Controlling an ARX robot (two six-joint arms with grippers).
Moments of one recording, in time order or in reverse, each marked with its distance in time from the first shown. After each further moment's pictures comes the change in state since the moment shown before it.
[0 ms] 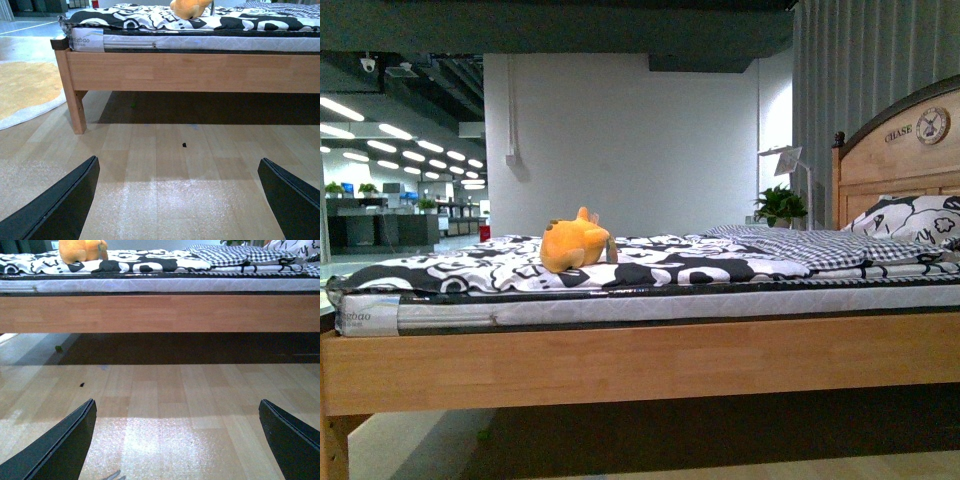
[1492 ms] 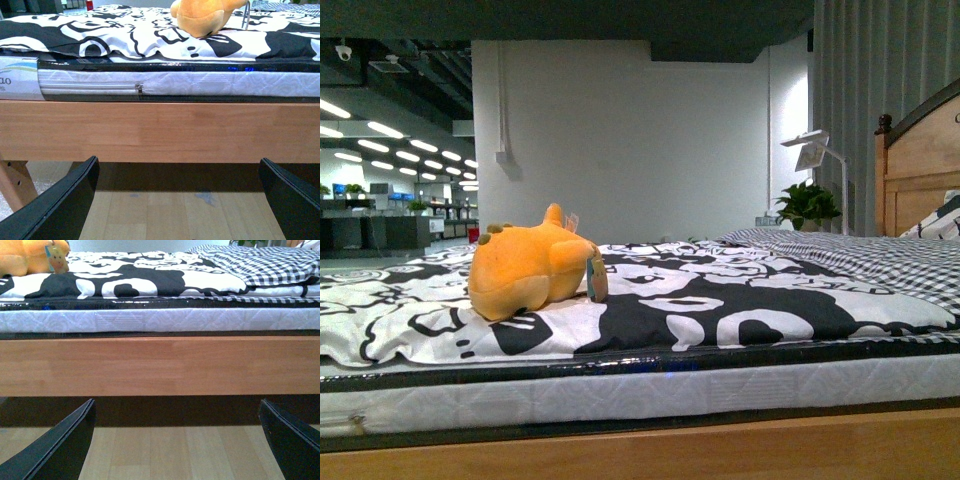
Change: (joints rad) left arm 0.000 0.000 0.000 0.000 0.000 0.000; right arm 0.000 0.000 0.000 0.000 -0.001 0.000
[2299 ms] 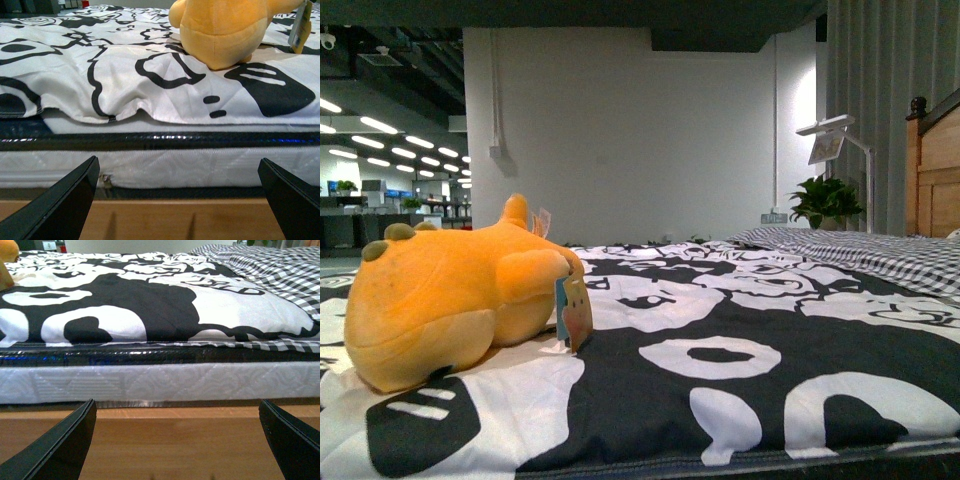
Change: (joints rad) left arm 0.000 0.000 0.000 0.000 0.001 0.000; right arm 0.000 0.000 0.000 0.000 0.001 0.000
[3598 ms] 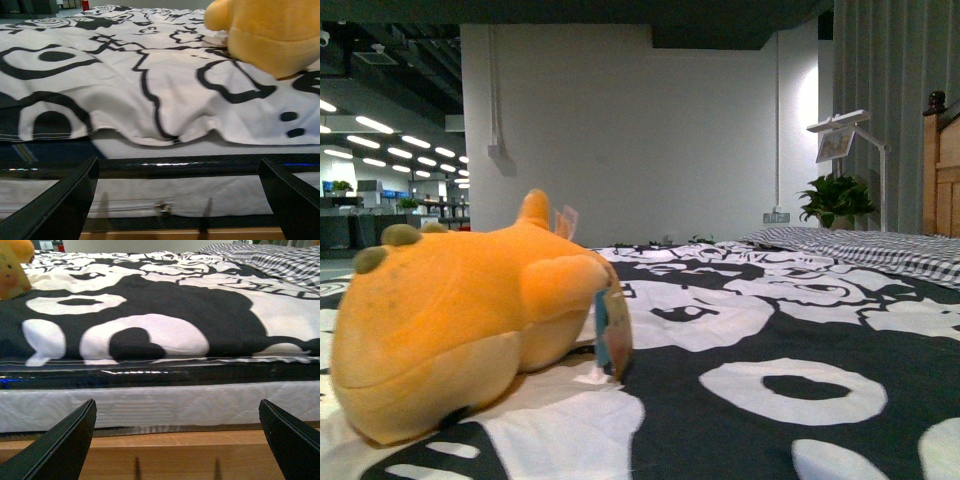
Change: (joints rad) left arm 0.000 0.000 0.000 0.000 0.000 0.000; right arm 0.000 0.000 0.000 0.000 0.003 0.000
